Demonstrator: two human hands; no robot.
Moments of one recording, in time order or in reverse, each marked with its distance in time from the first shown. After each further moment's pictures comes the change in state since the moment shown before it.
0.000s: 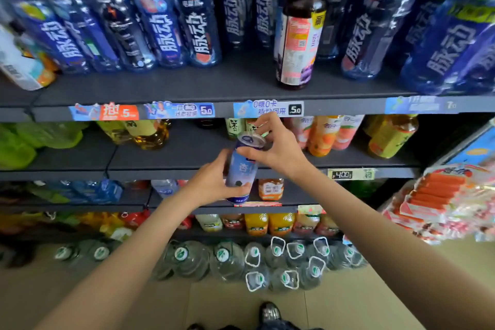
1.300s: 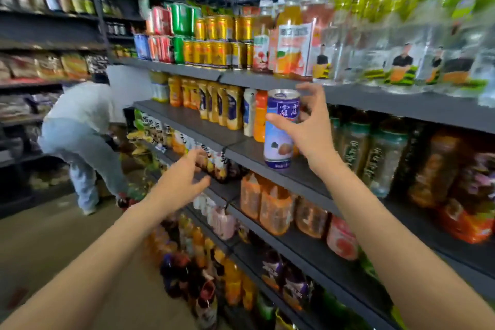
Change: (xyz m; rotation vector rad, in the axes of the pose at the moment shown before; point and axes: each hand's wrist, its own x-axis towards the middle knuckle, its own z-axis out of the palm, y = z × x) left_hand -0.440 -0.580 -0.682 0.244 0.918 -0.360; right_hand 0.247 -0.577 0.792 0.521 -0.223 -0.618
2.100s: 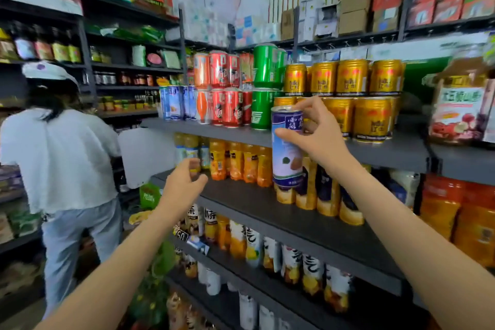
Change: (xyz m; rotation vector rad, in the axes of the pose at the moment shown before) left_hand 0.375 -0.415 -0.186 -0.318 0.217 -0.026; right_hand 0.310 0.125 0.415 -0.225 0.017 -0.118
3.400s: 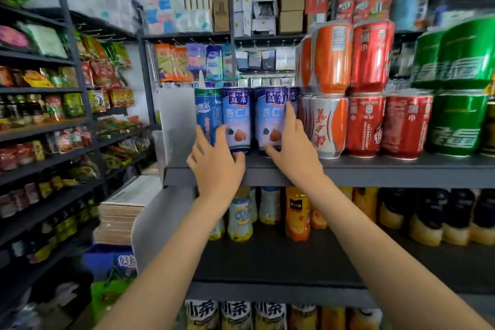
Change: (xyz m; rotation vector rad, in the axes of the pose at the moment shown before) left_hand 0.443 -0.250 -0.050 0.034 -0.096 0.355; right_hand 0.278 0.176 0.435 -1.046 0.268 0.313
